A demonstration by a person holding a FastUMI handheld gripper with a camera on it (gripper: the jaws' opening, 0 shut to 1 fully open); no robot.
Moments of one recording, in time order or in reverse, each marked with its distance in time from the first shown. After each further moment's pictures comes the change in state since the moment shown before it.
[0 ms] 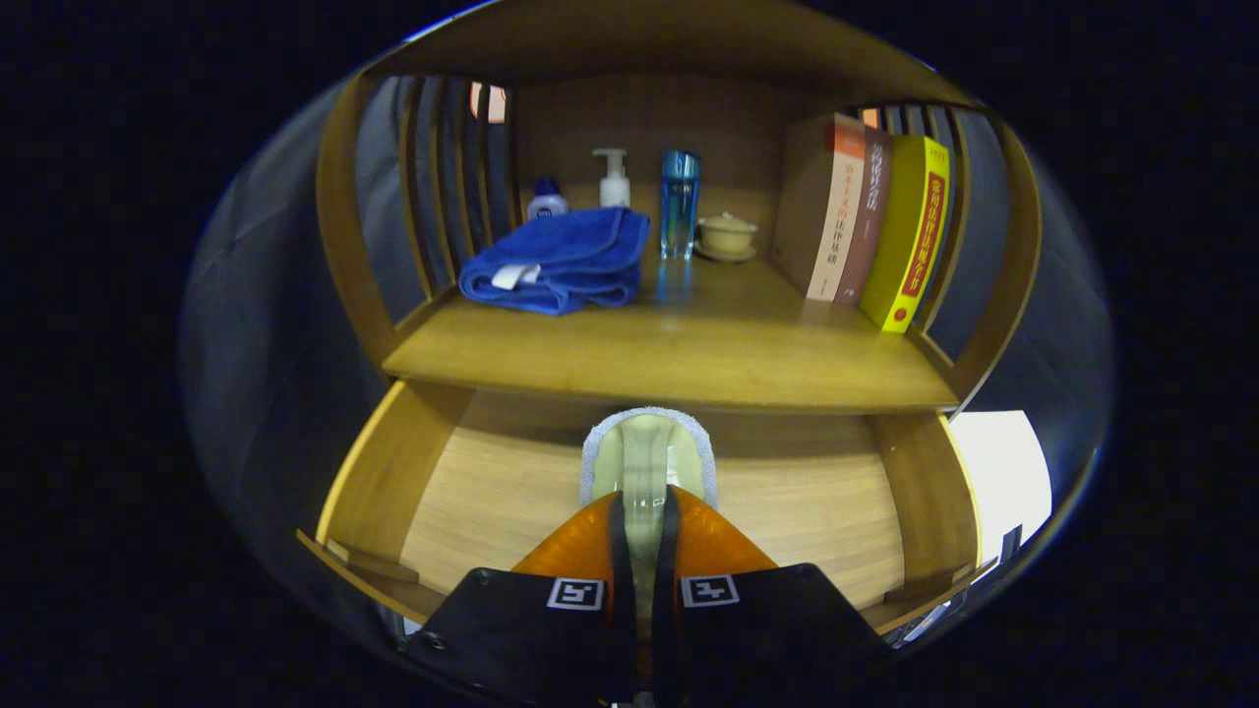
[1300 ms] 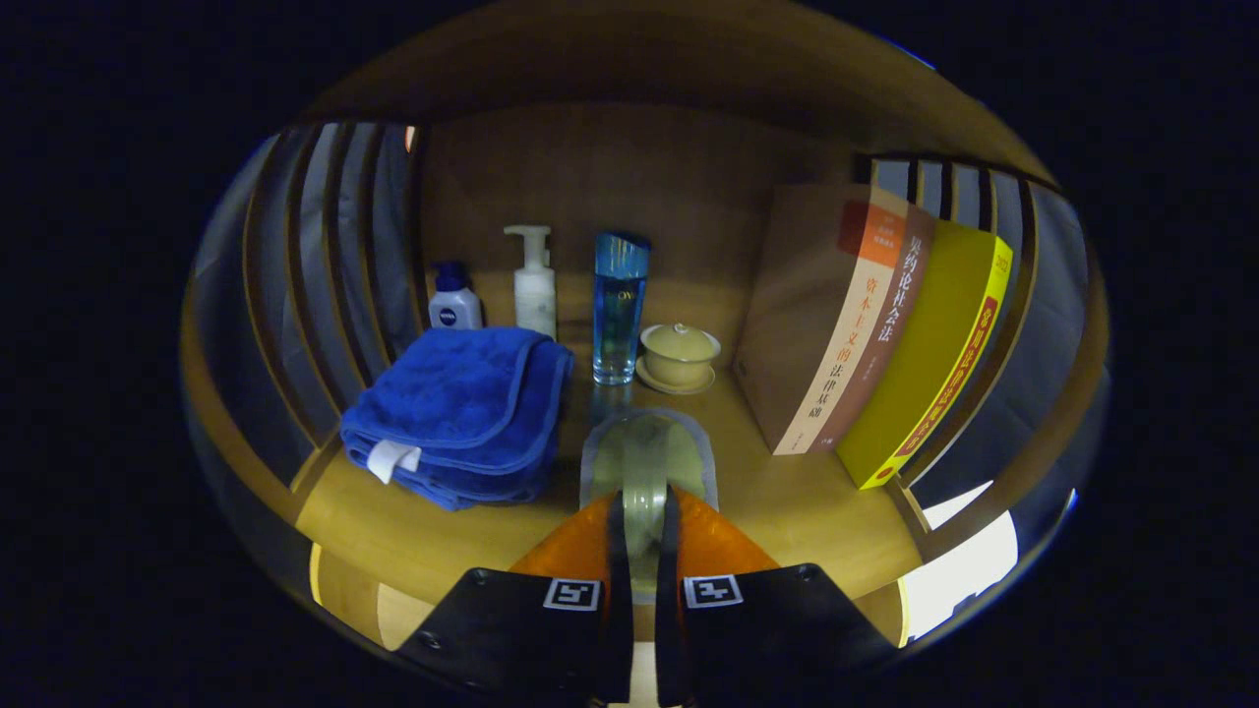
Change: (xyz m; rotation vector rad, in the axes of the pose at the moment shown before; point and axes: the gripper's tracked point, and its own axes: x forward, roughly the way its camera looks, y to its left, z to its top) arm 0.140 -0.072 0.119 -0.041 -0.045 -0.164
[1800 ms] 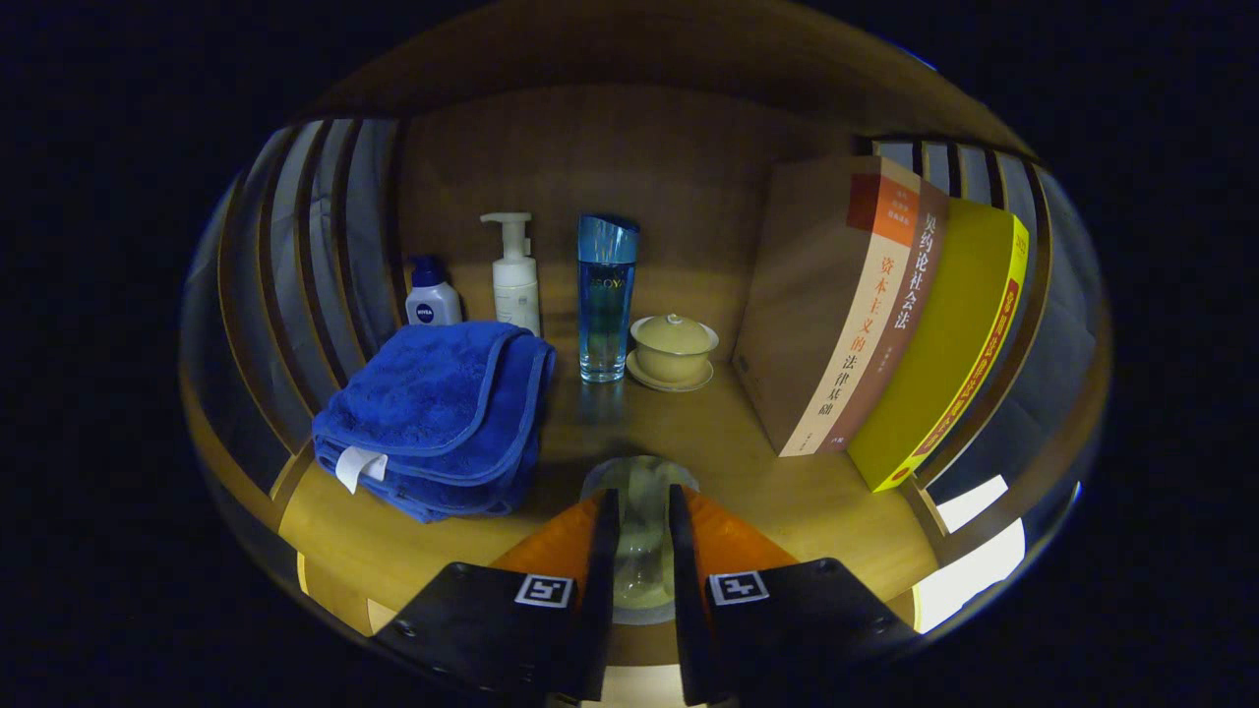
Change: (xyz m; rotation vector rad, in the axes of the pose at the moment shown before) arm 0.015 0.000 -0.008 0.026 0.018 0.005
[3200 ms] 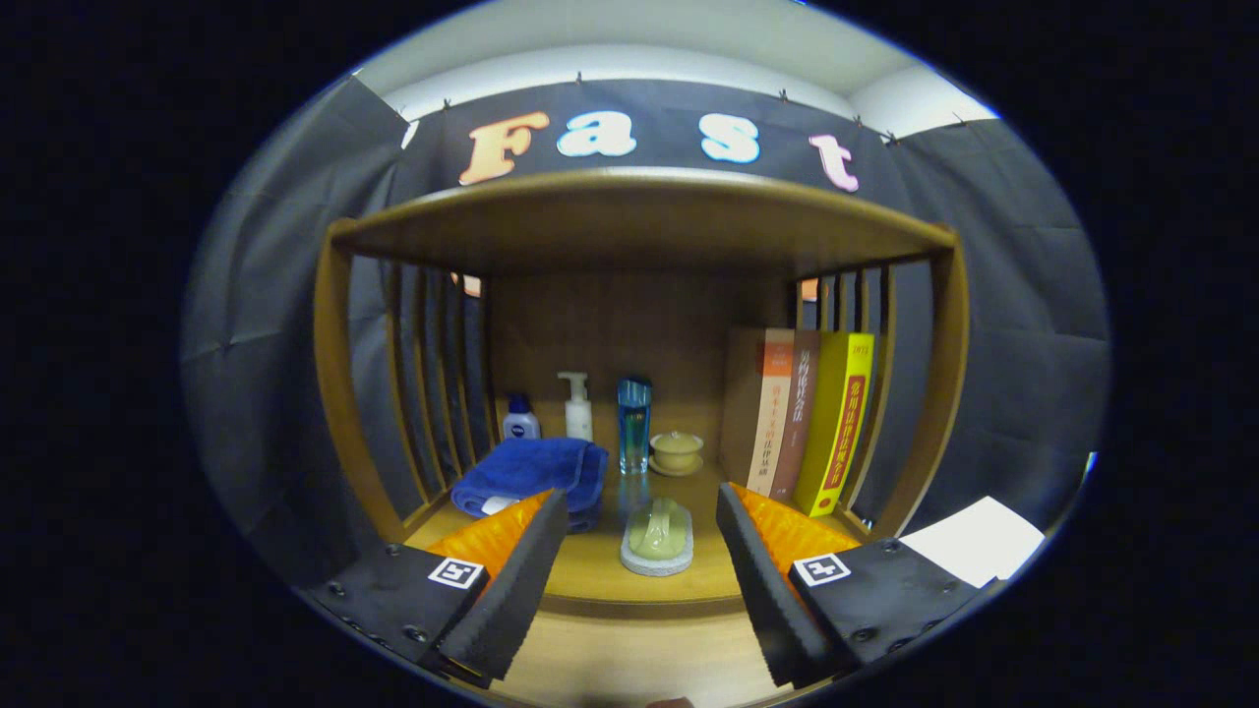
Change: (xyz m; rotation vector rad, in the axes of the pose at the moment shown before) arm -0.233 0.009 0.072 0.044 -0.508 0.044
